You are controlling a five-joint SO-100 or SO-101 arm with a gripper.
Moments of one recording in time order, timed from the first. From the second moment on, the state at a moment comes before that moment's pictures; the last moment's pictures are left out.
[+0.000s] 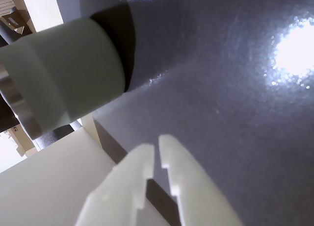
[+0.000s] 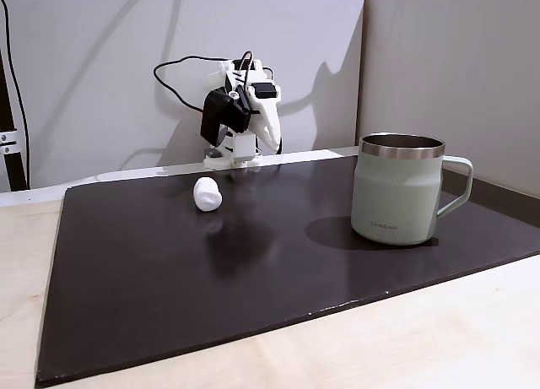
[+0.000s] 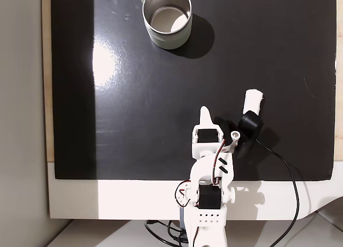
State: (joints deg) arm 2.8 181.4 172.5 44.3 -2.0
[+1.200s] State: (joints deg) arm 18.8 181.4 154.0 54.8 -3.4
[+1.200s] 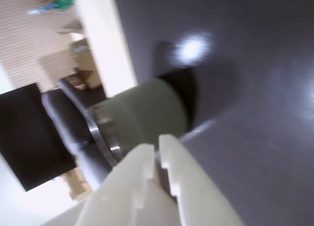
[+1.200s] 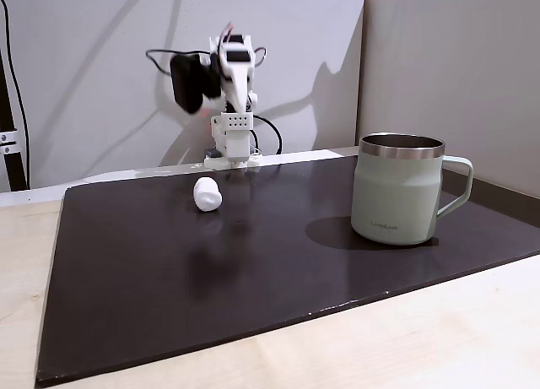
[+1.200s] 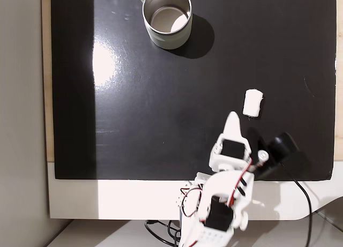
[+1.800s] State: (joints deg) arm 35.2 133.3 115.0 60.2 -40.6
